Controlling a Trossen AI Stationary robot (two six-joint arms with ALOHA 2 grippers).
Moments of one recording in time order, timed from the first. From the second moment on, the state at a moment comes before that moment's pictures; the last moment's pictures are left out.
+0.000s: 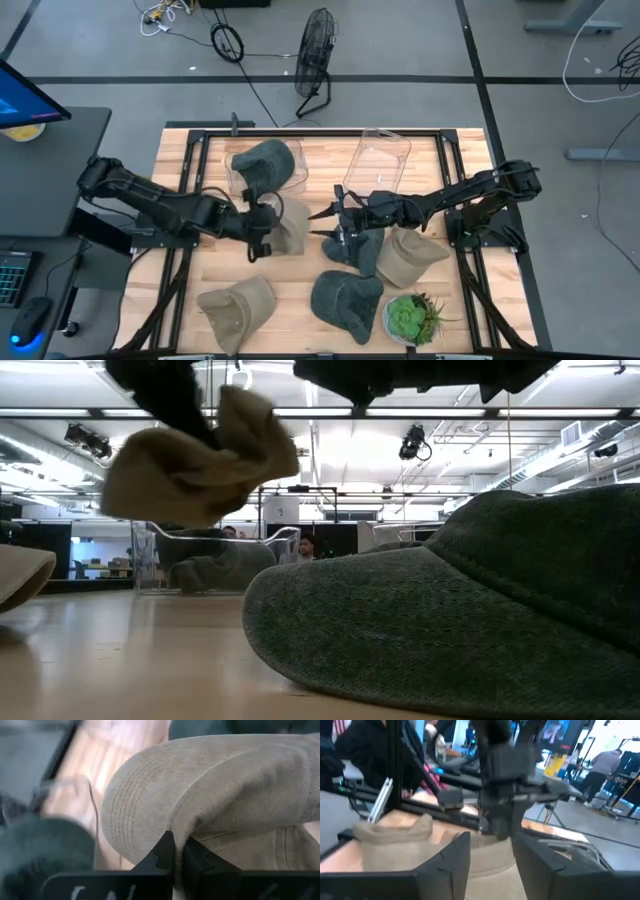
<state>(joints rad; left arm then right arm) -0.32 1.27 0.96 -0.59 -0.55 -0.23 0.14 1.59 0.88 0.62 0.03 -0.23</state>
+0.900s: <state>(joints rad) -0.21 1.46 0.96 -0.09 -0.58 0.27 0.11 1.59 0.89 0.34 0.42 -0.26</state>
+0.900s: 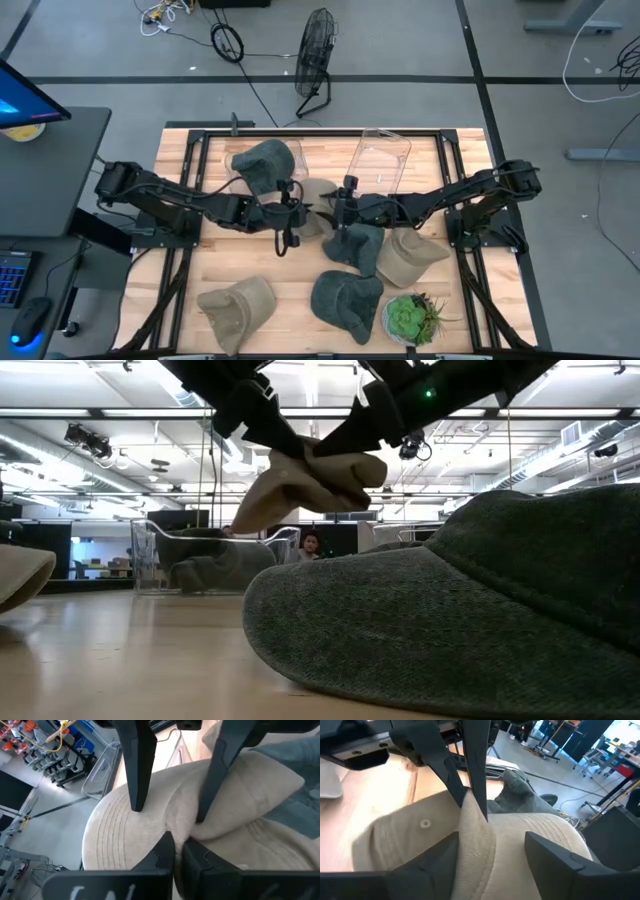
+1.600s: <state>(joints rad) -0.13 1.46 0.96 -0.06 -0.57 0.22 0.11 1.59 0.88 0.27 0.45 -0.18</state>
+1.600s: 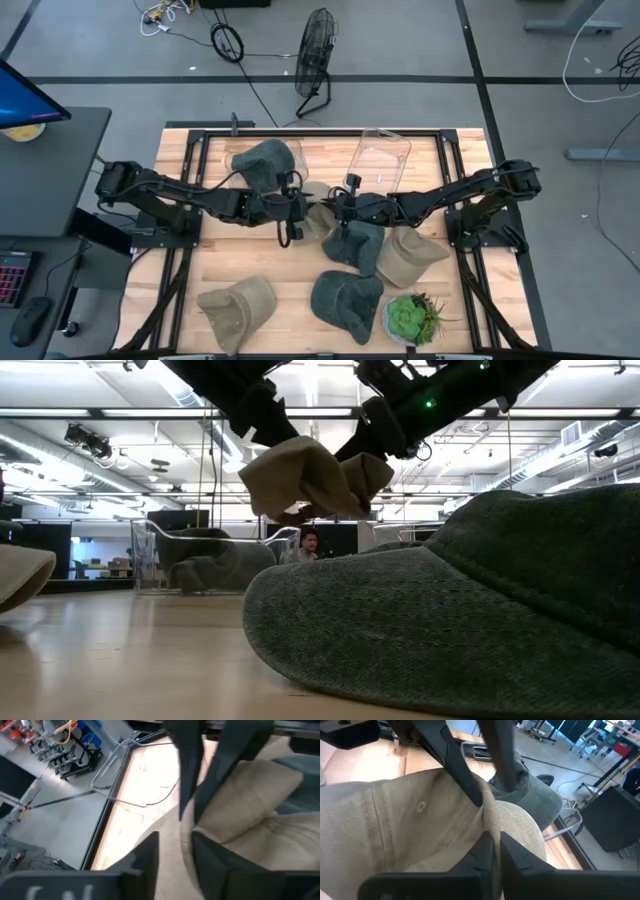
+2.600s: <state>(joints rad) -0.13 1.46 0.96 -0.05 -0.58 0.14 -0.15 1.35 0.88 -0.57 0.99 0.15</state>
